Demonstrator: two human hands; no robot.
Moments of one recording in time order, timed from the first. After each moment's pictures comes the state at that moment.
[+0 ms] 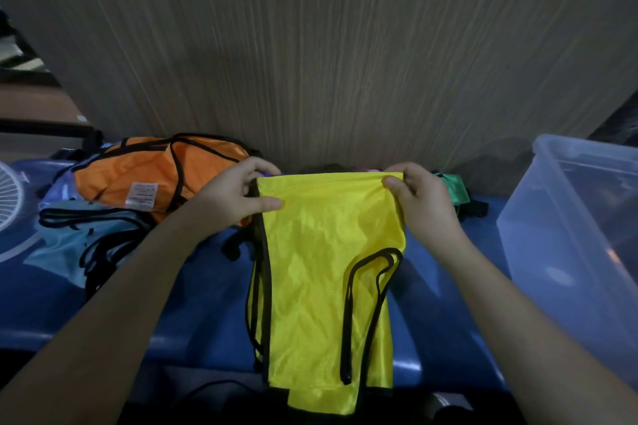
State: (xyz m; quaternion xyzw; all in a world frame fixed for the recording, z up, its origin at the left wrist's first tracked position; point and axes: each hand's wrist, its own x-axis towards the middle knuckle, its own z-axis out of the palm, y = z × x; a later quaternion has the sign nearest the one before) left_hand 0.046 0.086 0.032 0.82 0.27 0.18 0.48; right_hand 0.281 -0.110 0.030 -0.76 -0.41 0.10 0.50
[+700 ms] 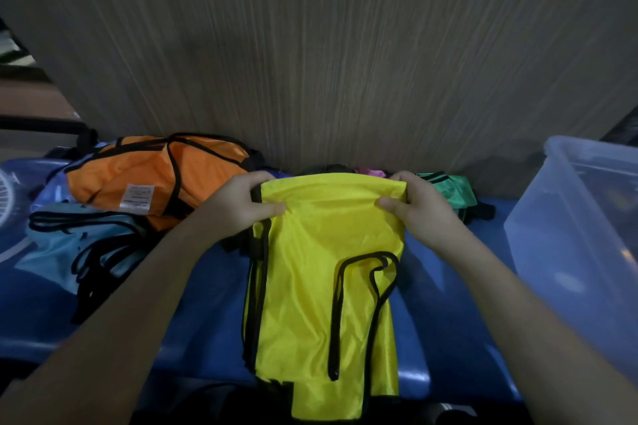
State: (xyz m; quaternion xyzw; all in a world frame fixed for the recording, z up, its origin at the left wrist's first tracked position) left_hand 0.058 0.089 0.019 0.83 0.27 0.17 0.45; right_hand 0.291 -0.104 0.027 -0.77 -0.43 0.21 0.42
